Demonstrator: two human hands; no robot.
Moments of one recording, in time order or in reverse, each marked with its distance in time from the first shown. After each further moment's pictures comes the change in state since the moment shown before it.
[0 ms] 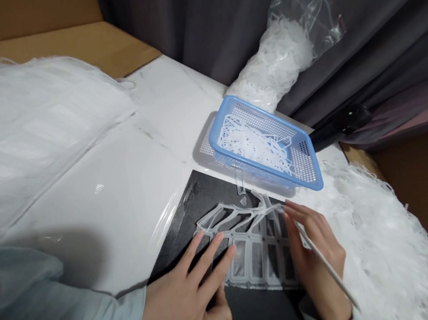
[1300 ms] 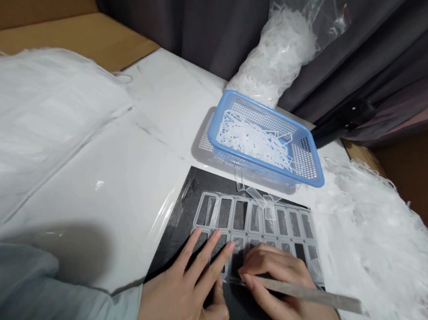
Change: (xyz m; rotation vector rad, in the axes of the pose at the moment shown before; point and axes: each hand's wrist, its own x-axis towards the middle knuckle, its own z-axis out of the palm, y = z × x) left_hand -0.003 0.002 0.001 0.013 0.027 0.009; right_hand -0.010 -0.032 -0.010 0.801 -0.577 -0.076
